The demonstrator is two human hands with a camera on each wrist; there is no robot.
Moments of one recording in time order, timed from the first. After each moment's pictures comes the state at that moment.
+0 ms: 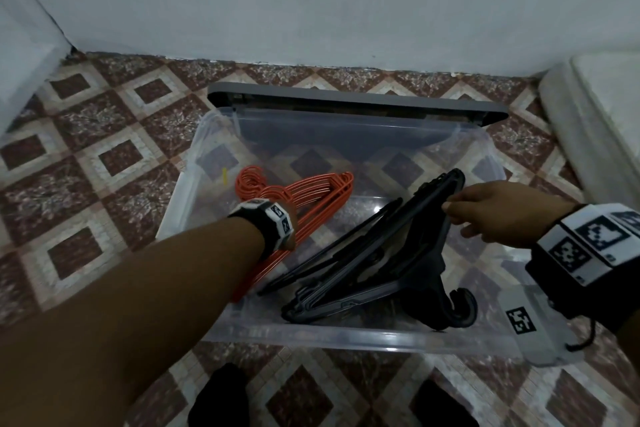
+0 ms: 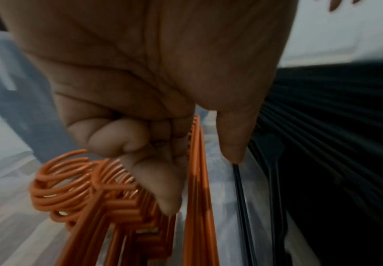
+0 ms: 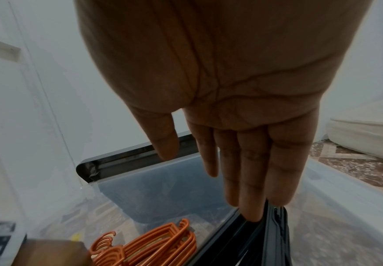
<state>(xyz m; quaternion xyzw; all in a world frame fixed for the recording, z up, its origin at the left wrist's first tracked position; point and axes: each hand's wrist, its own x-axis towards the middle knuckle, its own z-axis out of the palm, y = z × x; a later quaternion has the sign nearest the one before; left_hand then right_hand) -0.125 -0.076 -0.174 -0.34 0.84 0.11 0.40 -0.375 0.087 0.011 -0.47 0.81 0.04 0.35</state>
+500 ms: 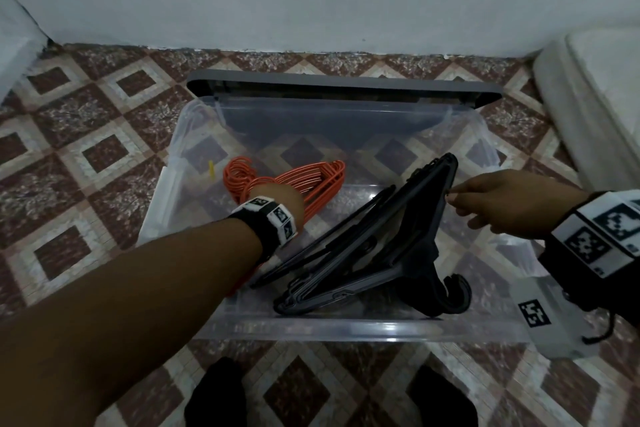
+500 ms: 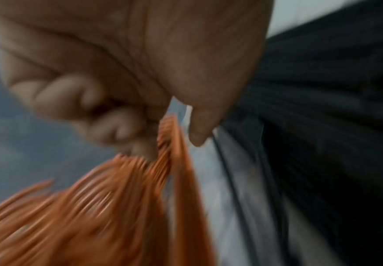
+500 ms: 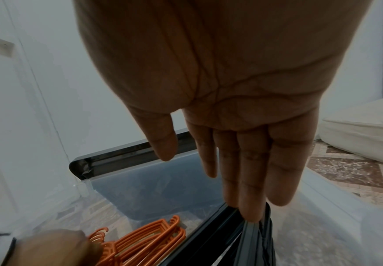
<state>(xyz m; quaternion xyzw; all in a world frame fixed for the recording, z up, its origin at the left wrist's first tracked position) -0.146 -0.060 -0.175 -0.40 0.87 0.04 0.31 -0.396 0.097 0.003 -0.44 0.82 0.02 0.36</state>
